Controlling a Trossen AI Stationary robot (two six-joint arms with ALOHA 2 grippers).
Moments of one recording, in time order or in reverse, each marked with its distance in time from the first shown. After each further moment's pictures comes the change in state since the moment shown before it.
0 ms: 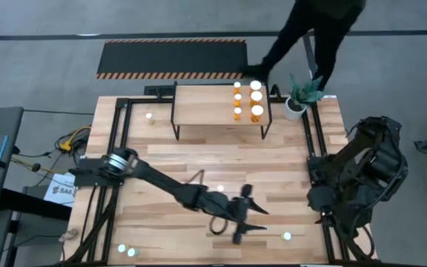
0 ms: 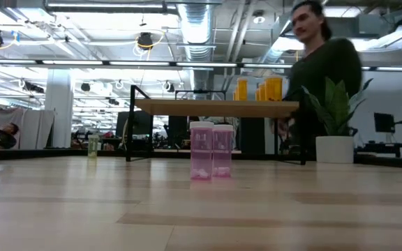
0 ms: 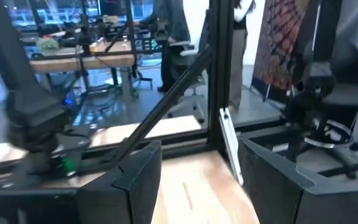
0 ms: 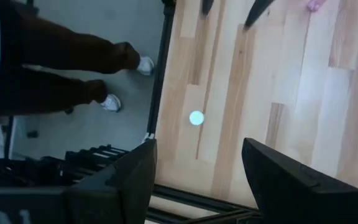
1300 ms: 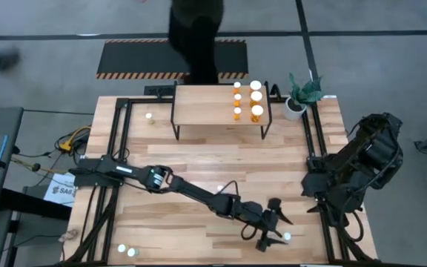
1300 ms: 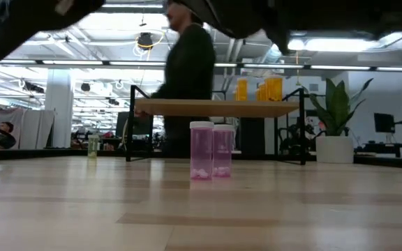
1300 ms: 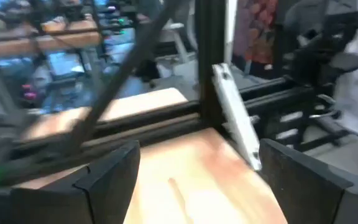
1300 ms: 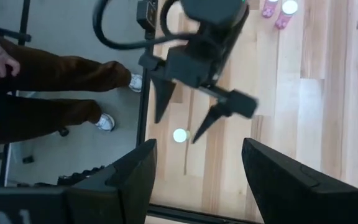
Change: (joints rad) left arm 0.048 0.551 0.687 -0.203 0.180 0.056; right arm -0.096 -0.032 0.000 -0.001 0.026 -0.037
